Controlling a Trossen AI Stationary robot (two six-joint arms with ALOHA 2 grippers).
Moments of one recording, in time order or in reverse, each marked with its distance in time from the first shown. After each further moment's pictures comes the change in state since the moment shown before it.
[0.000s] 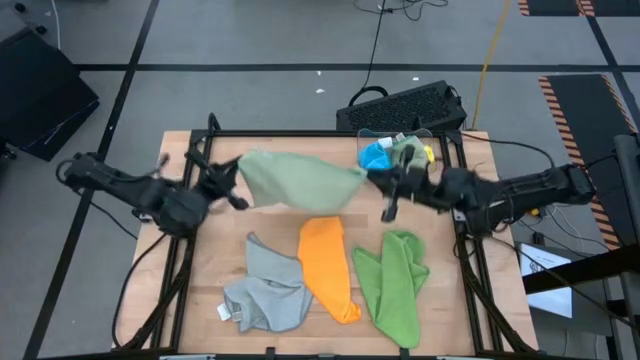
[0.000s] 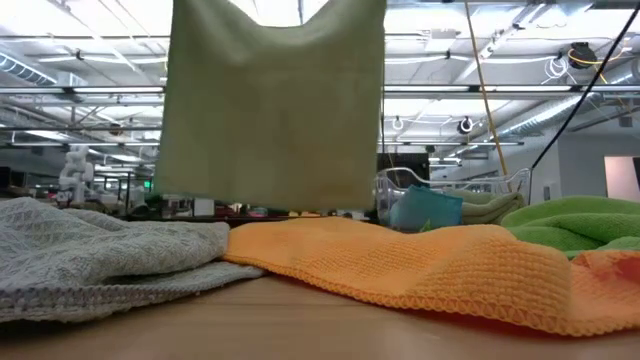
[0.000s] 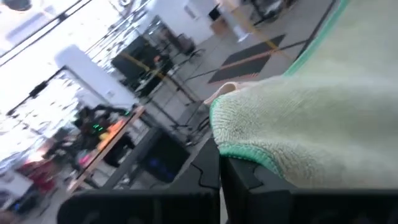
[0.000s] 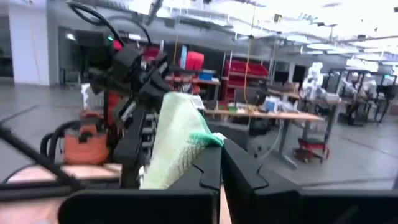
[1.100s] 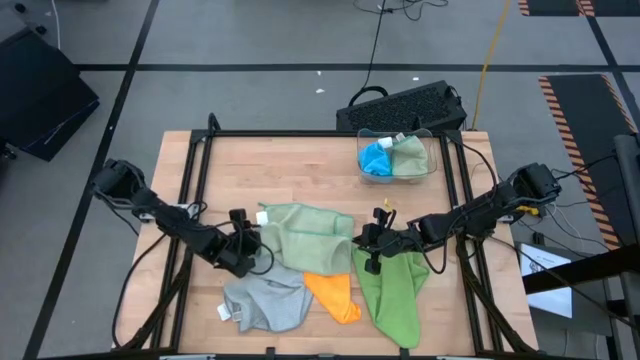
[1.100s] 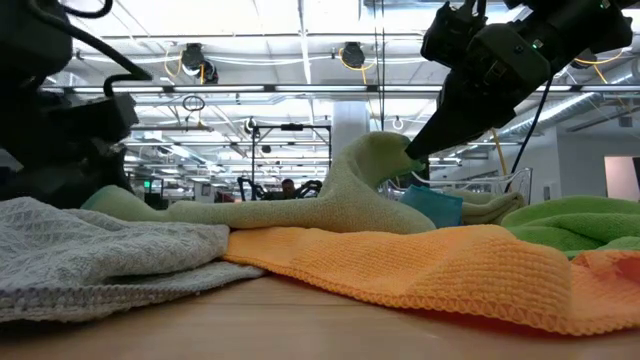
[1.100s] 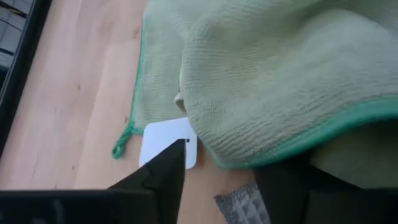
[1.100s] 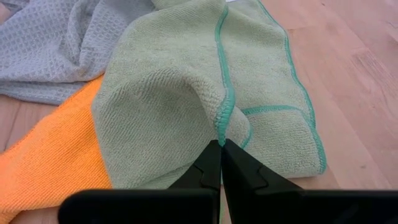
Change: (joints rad) left arm -0.166 0.517 -0.498 0.085 0.526 -0.768; right arm 0.247 0.420 -0.114 -0.365 0.026 0.529
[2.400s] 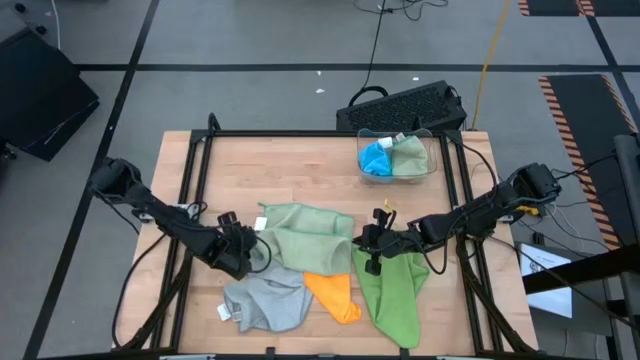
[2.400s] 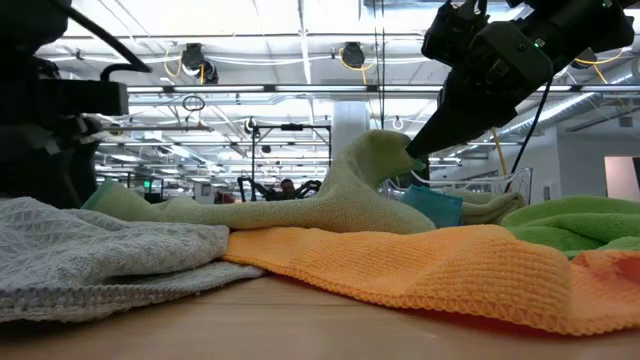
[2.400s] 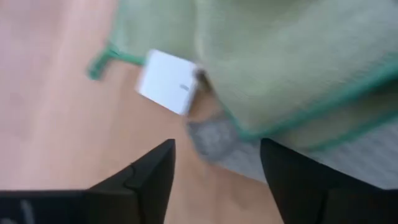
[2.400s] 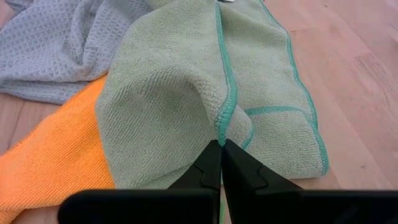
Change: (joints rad) left arm -0.025 -0.028 0.171 -0.412 0.213 -0.372; right arm 0.007 0.000 0.000 0.003 0.000 -0.004
